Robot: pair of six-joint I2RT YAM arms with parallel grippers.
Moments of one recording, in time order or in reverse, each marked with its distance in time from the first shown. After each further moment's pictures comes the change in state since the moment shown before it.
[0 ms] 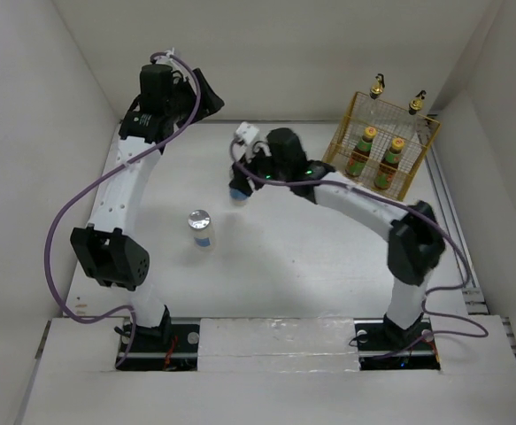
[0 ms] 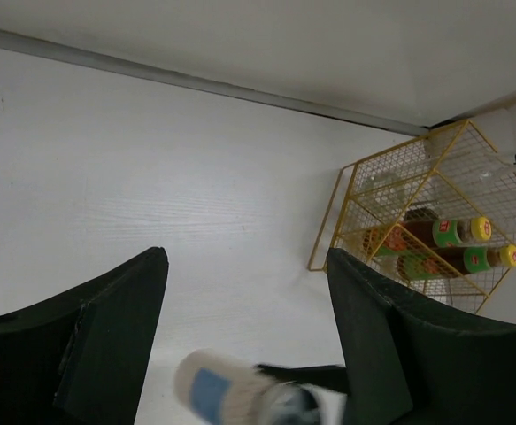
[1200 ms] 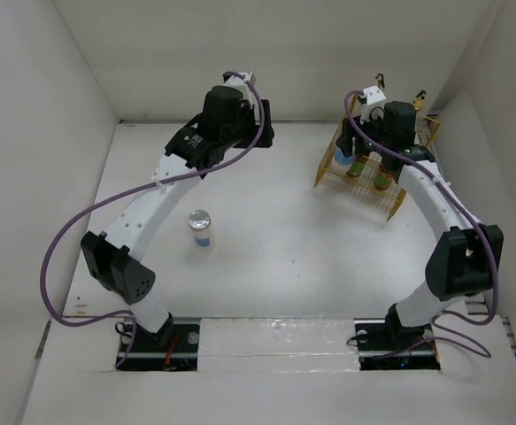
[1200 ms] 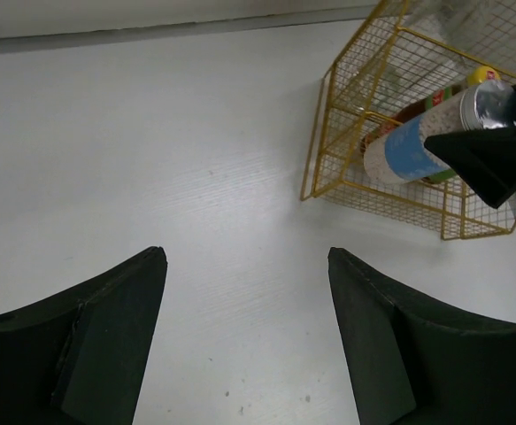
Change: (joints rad) left arm -0.387 -0.058 -0.066 -0.042 -0.254 0.182; right arm -0.635 -0.330 -0.192 -0.109 0.030 0.006
